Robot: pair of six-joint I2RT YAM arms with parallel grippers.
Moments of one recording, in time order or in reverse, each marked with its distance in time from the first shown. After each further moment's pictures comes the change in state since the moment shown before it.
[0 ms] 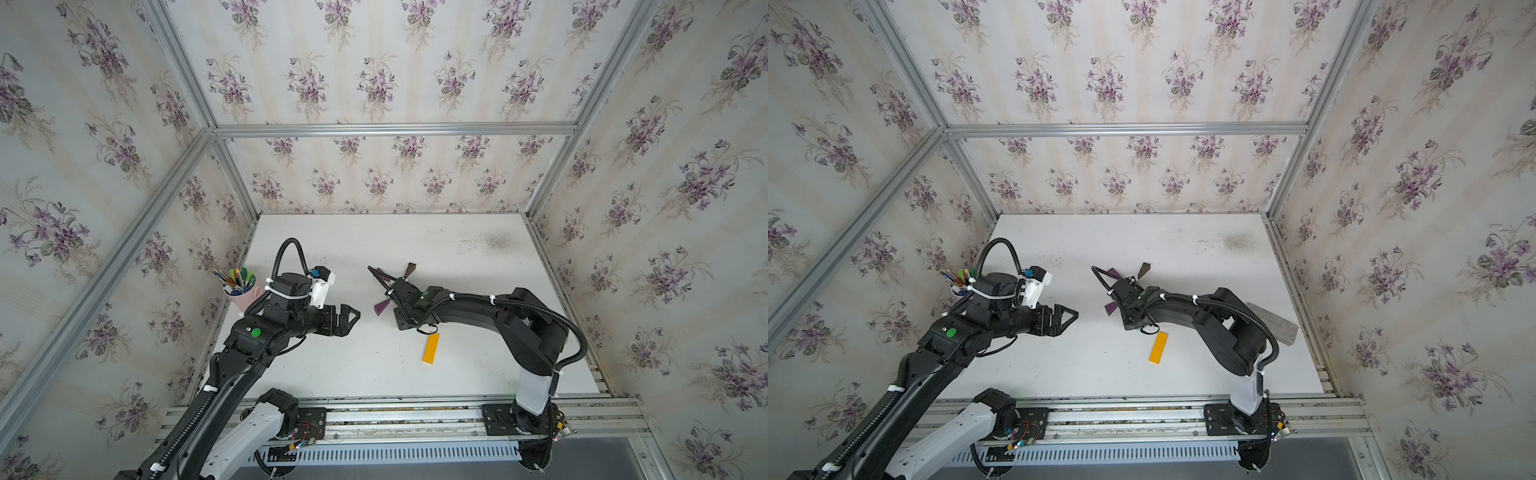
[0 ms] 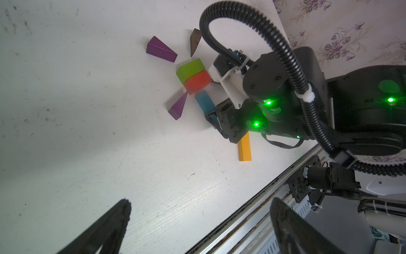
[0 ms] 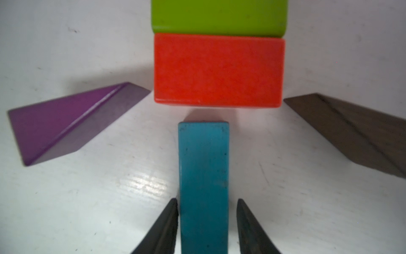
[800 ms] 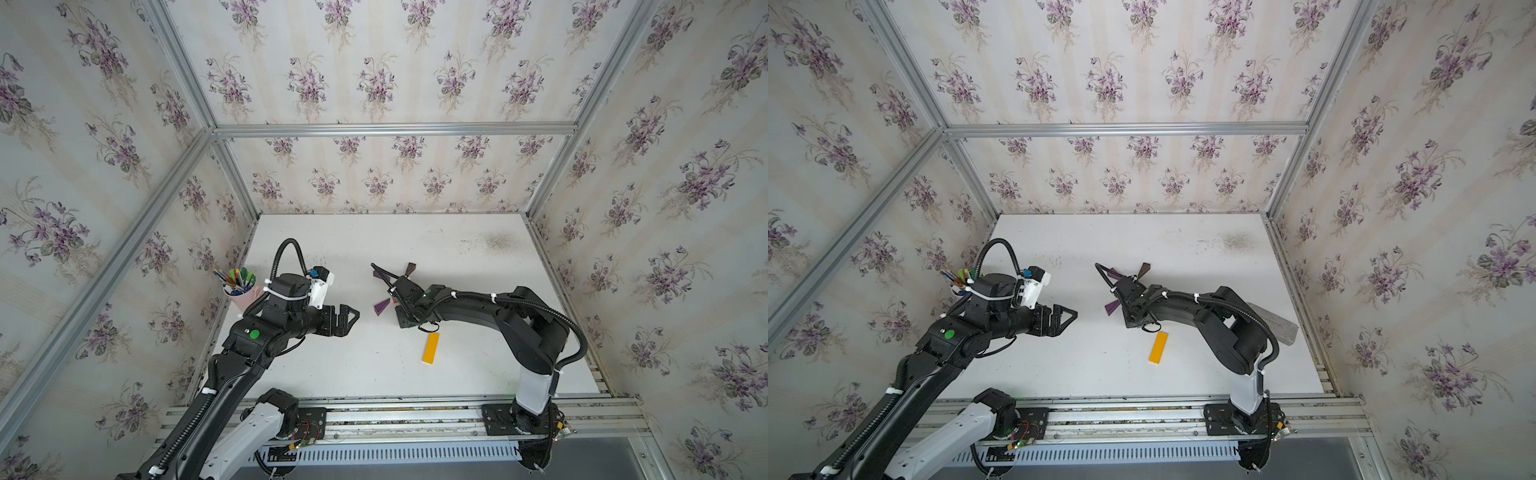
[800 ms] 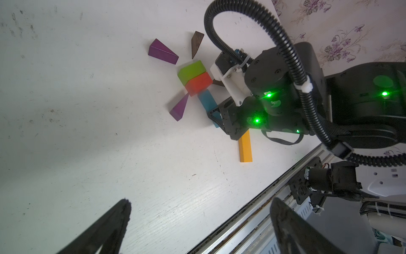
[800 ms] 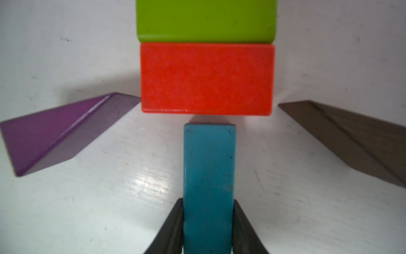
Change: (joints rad) left arm 0.001 -0.009 -0.001 -0.002 -0.010 0.000; right arm -0.021 0.001 -0.003 0.019 -0.025 -0.007
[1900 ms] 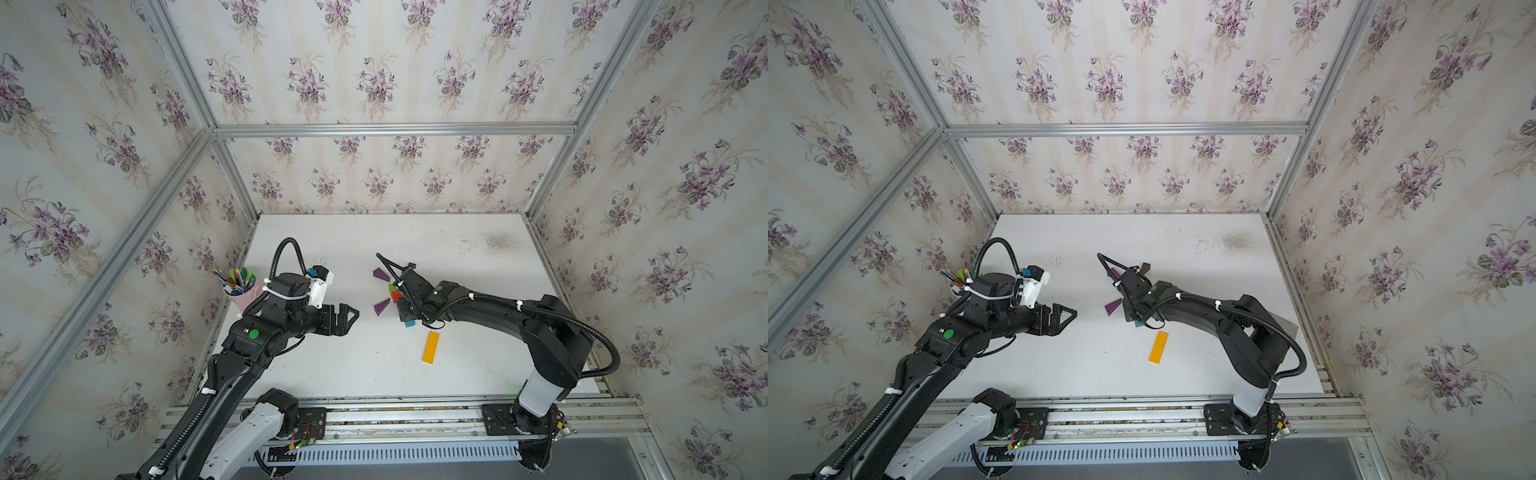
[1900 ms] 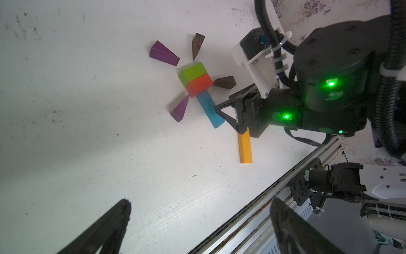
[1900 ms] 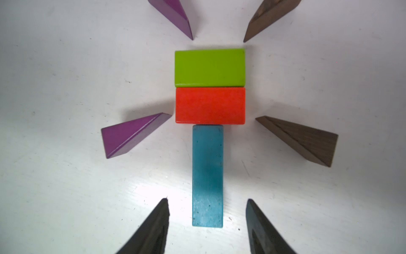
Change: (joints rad) left arm 0.005 0.000 0.008 -0.002 0.000 0.000; right arm 0.000 -0.157 -0.011 -0.023 0.013 0.013
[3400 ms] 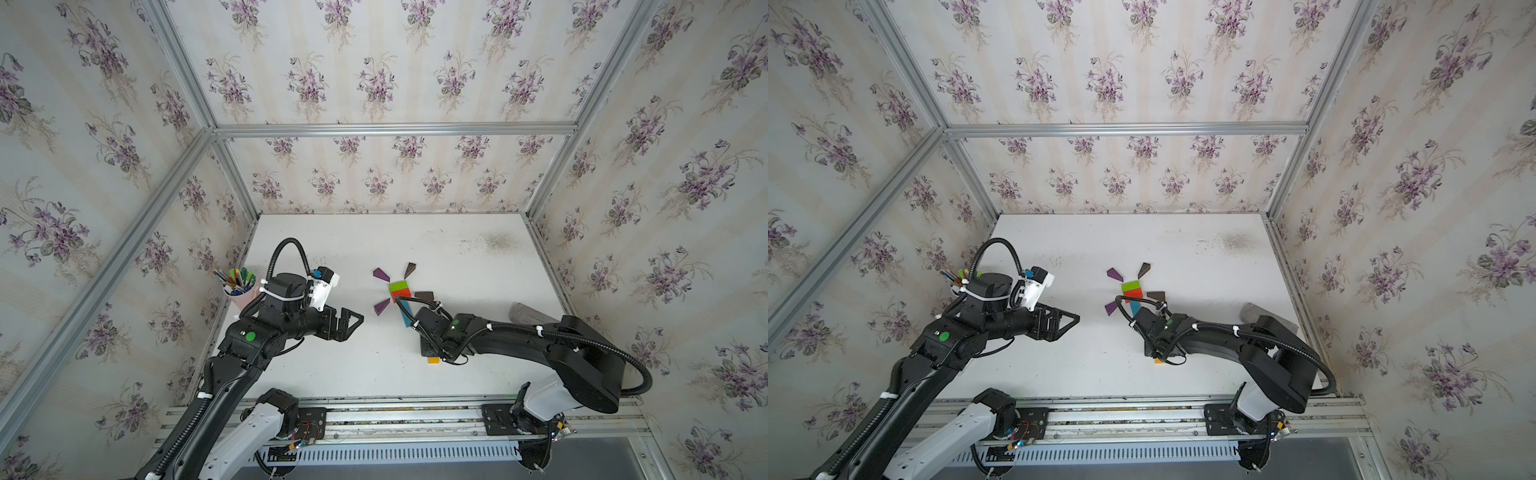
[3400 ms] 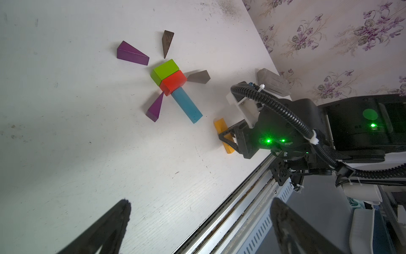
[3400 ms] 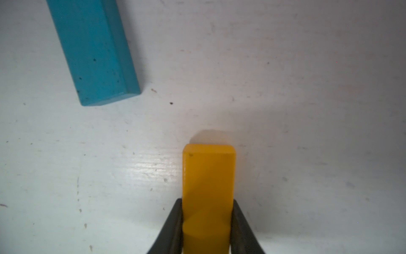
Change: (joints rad) left arm 0.000 -0.021 0.009 -0.011 0.126 0.055; right arm 0.108 -0.189 -0.373 -0.031 -0.014 0.343
